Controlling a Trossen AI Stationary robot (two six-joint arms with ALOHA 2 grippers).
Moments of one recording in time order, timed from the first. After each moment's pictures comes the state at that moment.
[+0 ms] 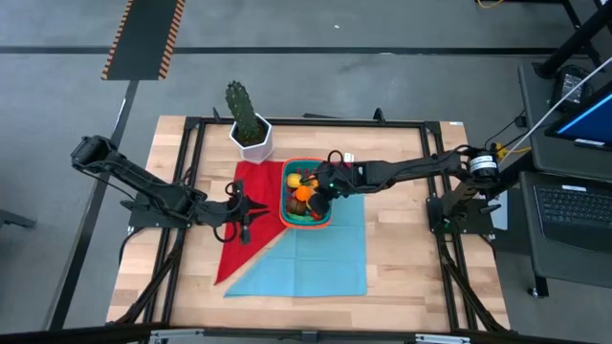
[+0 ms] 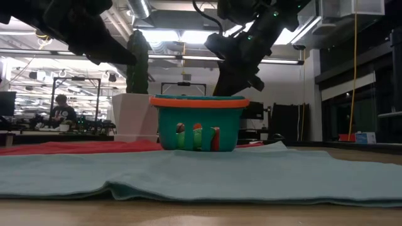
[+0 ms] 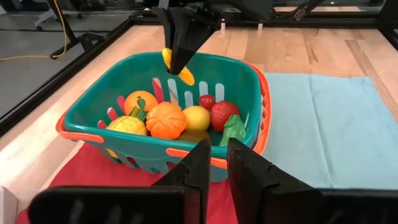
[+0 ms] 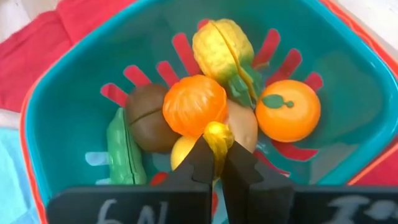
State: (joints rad) left arm -0.39 1.03 0.43 0.13 -0.62 -0.23; right arm -0.04 1.73 1.18 -0.36 0.18 0.54
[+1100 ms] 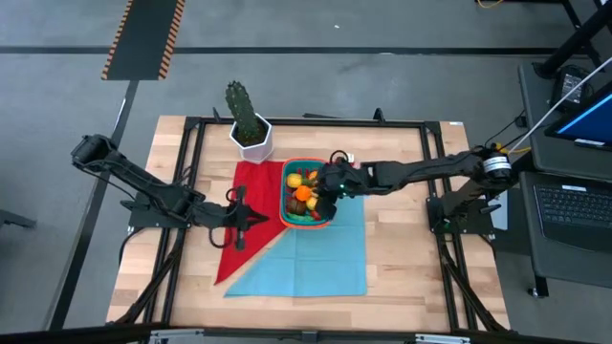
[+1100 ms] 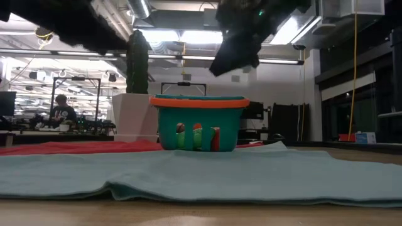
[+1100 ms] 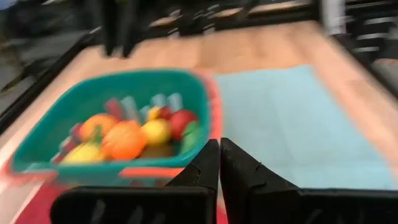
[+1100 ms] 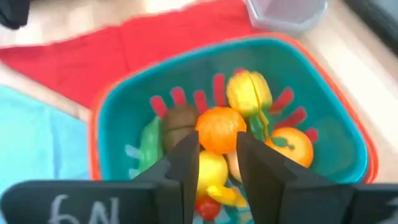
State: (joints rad) left arm -0.42 1.02 0.43 0.17 -0.49 -0.09; right arm 0.01 1.62 1.17 -0.33 0.22 0.31
